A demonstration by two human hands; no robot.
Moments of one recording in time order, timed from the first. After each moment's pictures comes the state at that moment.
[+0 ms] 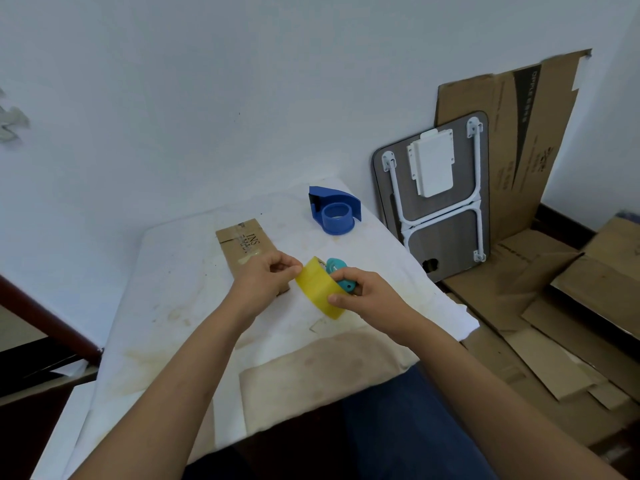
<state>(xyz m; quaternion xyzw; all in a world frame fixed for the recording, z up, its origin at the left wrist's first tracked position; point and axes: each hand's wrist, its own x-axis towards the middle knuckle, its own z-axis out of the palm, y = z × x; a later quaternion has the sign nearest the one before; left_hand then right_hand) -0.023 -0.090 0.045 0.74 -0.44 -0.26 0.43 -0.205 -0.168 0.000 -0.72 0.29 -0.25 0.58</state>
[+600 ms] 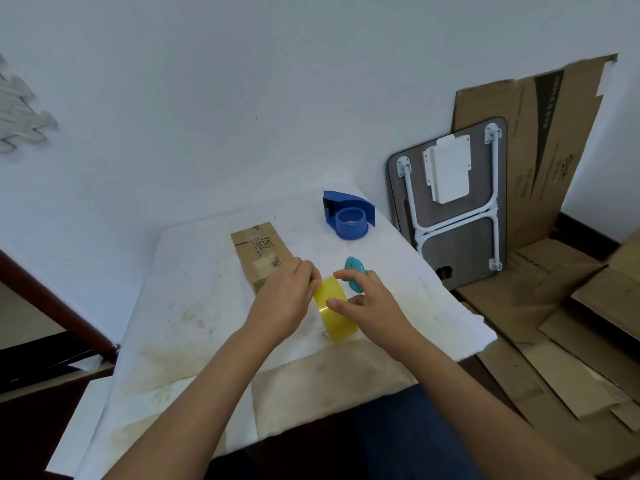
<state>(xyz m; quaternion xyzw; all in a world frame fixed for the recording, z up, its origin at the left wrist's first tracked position) -0.039 -0.085 0.037 0.76 -0.62 0.01 0.18 -0.186 -0.154 -0.004 -0.72 0.36 -0.28 0.52</state>
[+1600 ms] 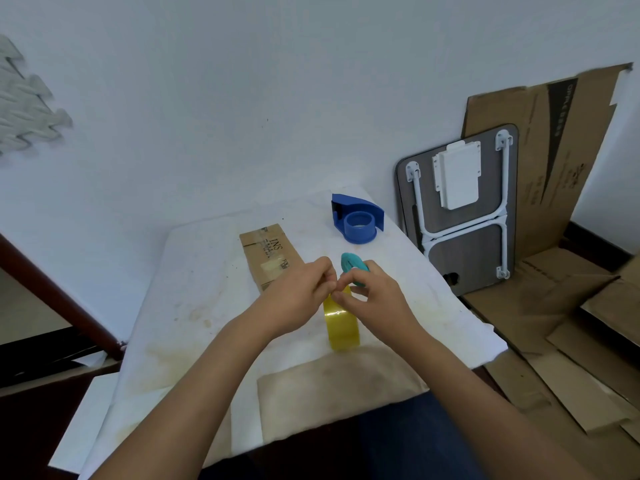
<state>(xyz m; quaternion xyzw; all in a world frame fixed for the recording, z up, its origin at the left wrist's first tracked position) -0.041 -0.080 0.071 0.73 -0.64 -0.14 0.19 -0.175 -0.159 0.010 -0.79 0.32 -0.32 0.41</state>
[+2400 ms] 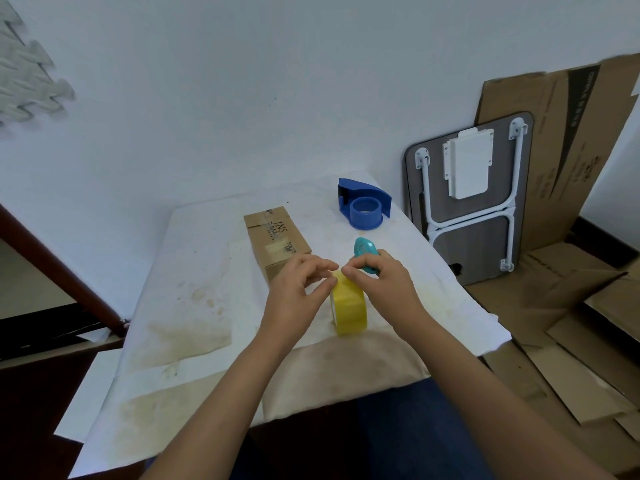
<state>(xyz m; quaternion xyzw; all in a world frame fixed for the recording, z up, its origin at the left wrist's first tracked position) -0.044 -0.066 0.012 0.70 -0.53 -0.10 0.48 -0.173 -0.165 0.005 -0.73 0.37 -0.32 0.47</state>
